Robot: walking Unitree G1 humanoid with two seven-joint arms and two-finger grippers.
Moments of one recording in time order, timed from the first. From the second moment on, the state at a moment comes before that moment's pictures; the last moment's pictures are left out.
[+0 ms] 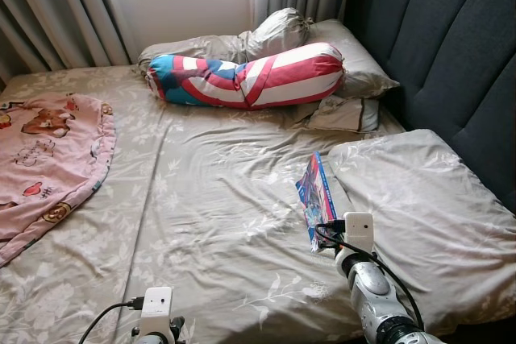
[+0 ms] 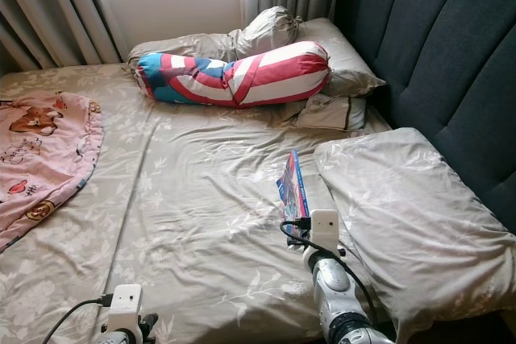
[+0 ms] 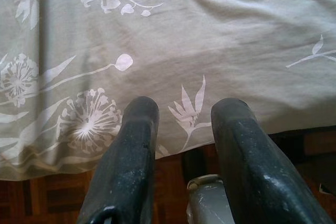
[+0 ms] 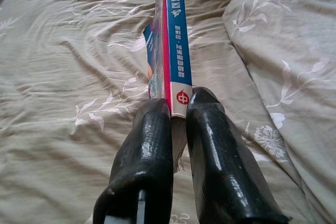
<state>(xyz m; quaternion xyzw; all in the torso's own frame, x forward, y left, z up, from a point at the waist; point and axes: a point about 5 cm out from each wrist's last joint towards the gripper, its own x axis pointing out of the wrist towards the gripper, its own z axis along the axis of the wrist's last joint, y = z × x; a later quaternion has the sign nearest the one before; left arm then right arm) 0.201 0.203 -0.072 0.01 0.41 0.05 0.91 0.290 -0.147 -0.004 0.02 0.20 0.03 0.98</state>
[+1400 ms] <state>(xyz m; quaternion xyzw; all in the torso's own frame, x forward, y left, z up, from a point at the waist) 0.203 0.203 -0.070 0.01 0.41 0.05 0.91 0.290 -0.145 -0.006 -0.01 0.22 0.05 0.97</state>
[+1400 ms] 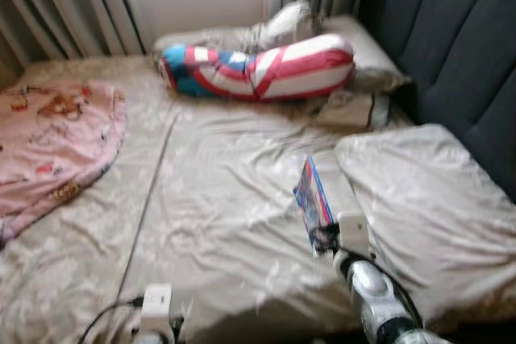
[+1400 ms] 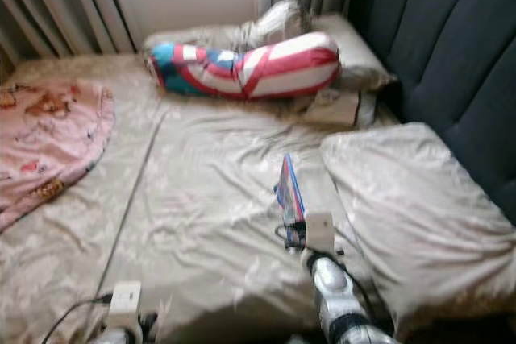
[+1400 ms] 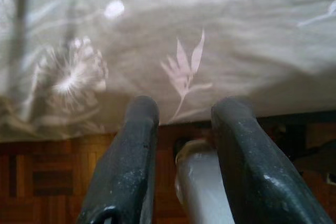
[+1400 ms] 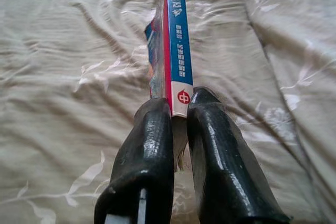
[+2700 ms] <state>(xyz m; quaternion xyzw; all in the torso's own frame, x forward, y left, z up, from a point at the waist) 0.270 0.190 -0.004 -0.02 0.14 0.03 0.99 0.285 -0.144 -0.009 0.00 0.22 0.05 0.97</state>
